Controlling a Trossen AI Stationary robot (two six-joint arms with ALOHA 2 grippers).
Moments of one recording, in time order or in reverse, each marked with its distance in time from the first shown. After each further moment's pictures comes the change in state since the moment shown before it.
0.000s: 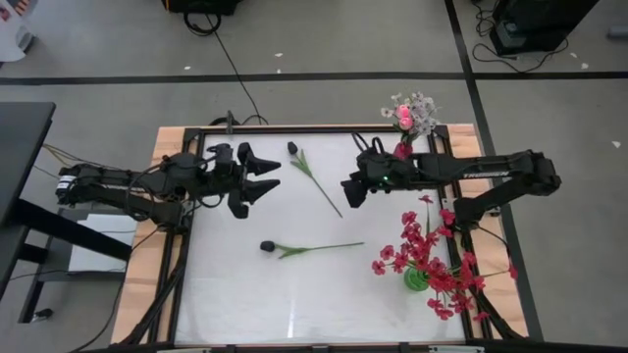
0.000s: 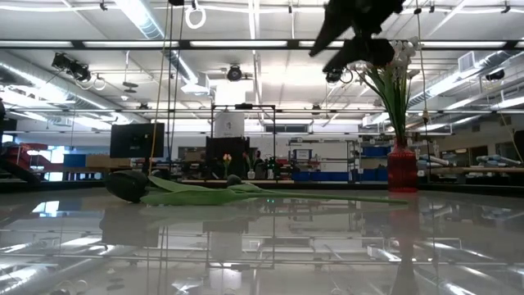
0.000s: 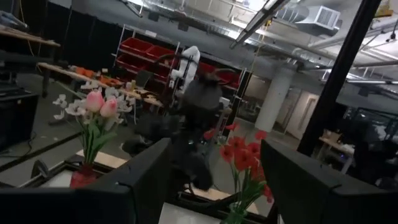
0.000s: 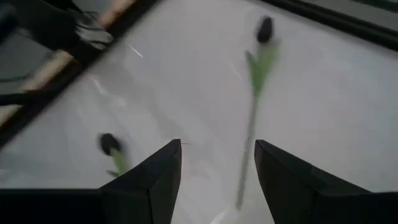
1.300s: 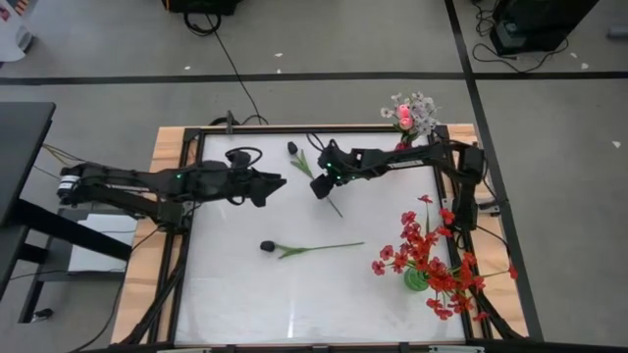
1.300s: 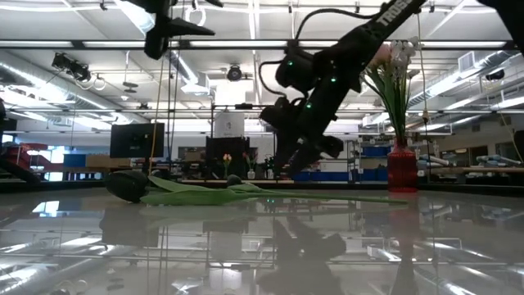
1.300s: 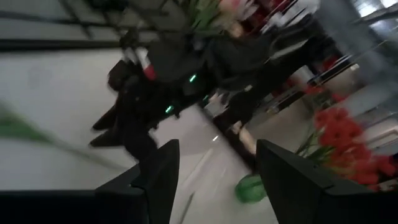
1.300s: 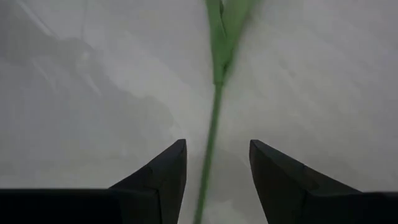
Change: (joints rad) left arm 0.021 0.042 0.001 -0.417 -0.184 -0.561; right arm -0.256 0.585 0.058 0.282 -0.224 -0.157
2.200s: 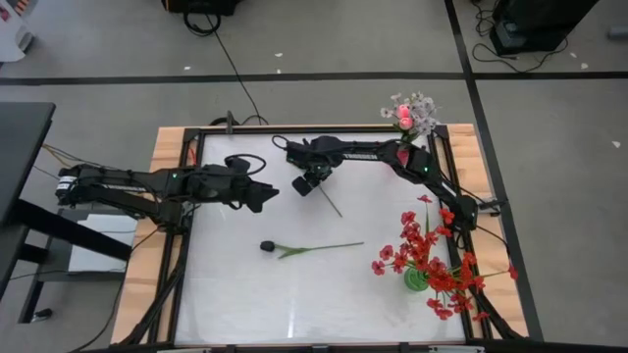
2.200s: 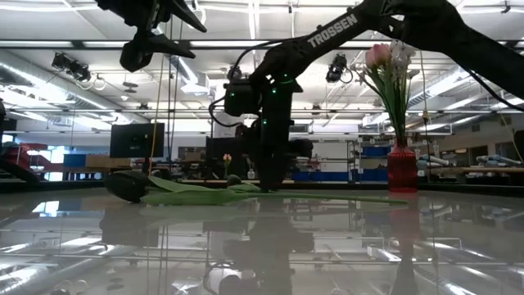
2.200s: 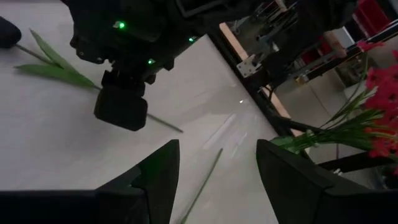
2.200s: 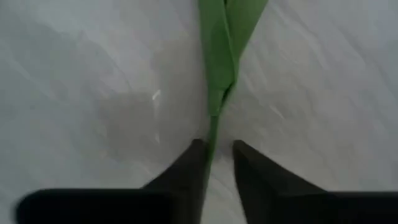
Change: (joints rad) left arm -0.005 -0.033 0.000 -0.244 0.056 -0.080; right arm -0.017 0.502 0.788 -0.752 -0.001 -0.050
